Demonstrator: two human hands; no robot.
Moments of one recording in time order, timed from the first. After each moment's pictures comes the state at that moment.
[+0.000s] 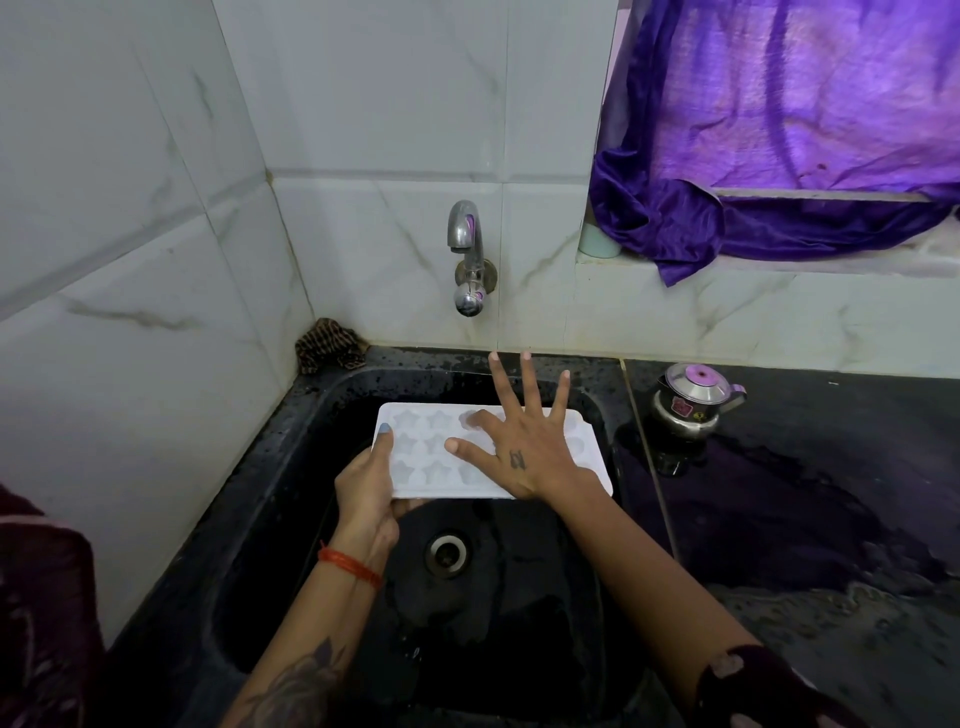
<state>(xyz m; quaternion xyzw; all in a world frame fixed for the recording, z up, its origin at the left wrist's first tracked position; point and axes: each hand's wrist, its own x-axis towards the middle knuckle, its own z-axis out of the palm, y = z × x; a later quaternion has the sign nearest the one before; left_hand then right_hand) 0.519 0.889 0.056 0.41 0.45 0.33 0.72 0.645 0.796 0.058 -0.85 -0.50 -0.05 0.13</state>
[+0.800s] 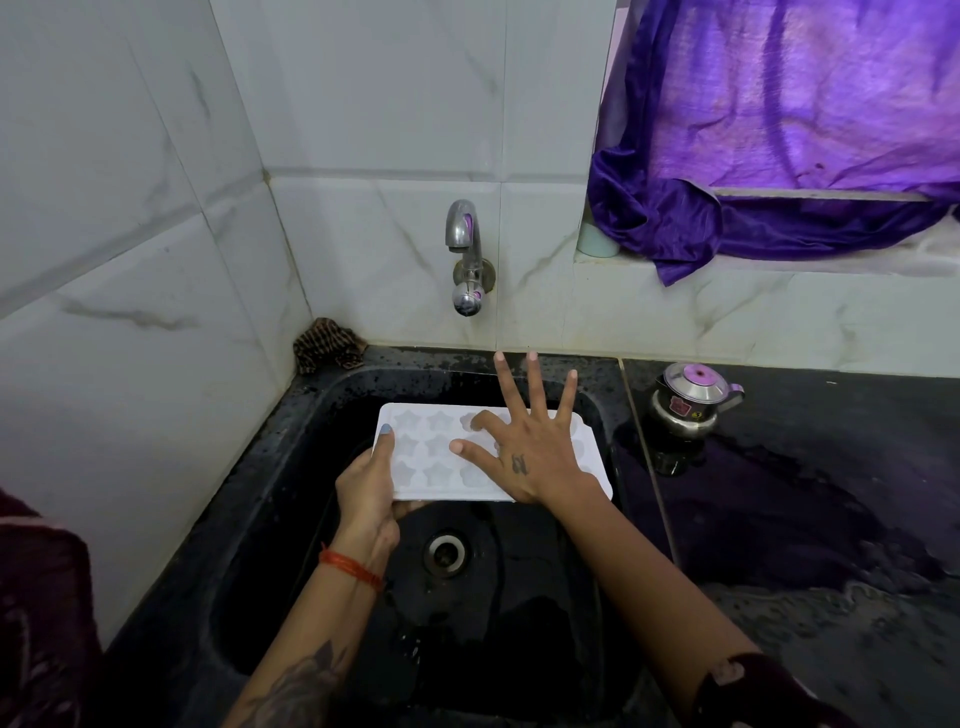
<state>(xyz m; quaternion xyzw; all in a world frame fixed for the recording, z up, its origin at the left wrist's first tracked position) 0.520 0.886 0.052 0.41 0.45 0.33 0.72 0.647 0.791 0.051 -0.86 -0.48 -0.10 0.10</state>
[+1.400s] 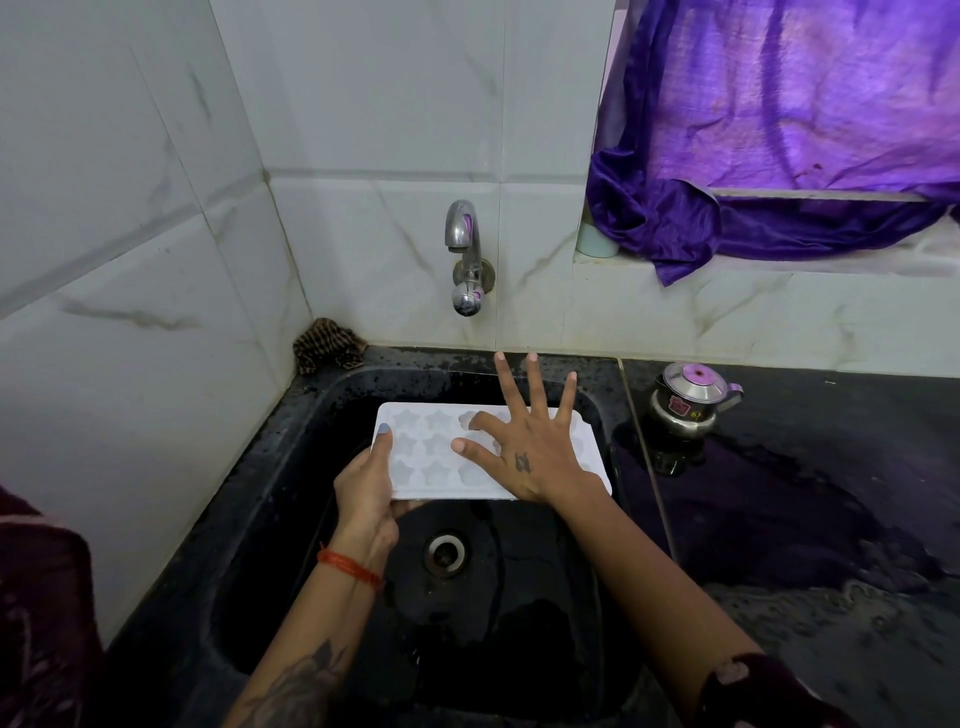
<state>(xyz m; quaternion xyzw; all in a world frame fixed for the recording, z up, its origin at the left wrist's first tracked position) 0.519 0.887 0.053 0.41 0.45 0.33 0.72 0.646 0.789 0.057 -0.86 -0.49 -0.06 0.12</state>
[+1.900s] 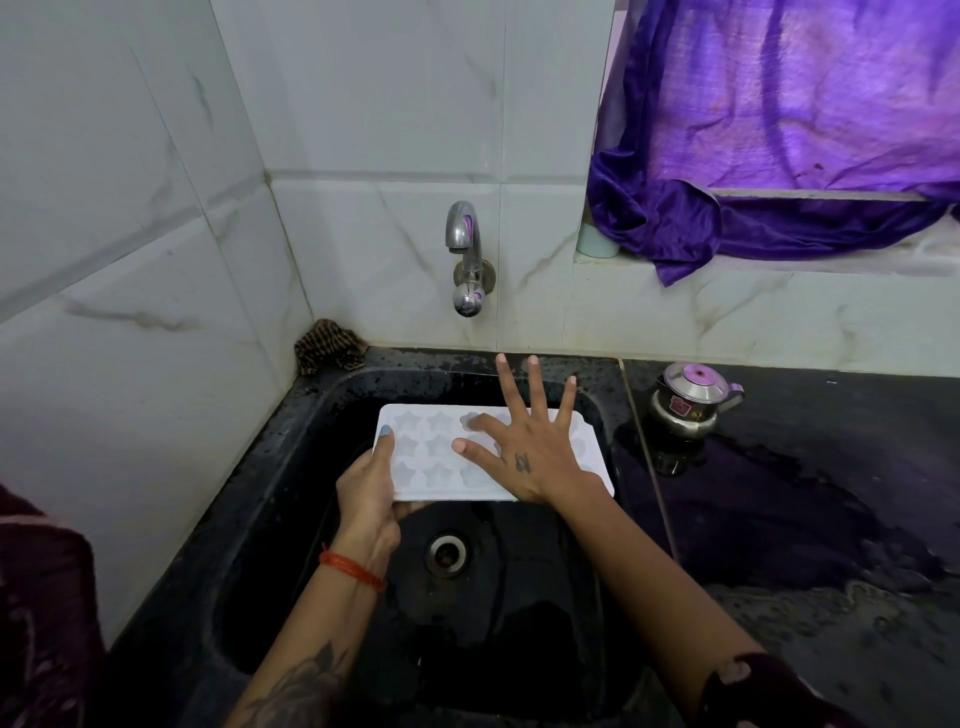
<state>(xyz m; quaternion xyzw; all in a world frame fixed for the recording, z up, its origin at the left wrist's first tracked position) 0.518 0.885 0.054 0.41 0.45 0.32 0.73 0.645 0.790 0.055 -0.86 -0.49 -0.04 0.12</state>
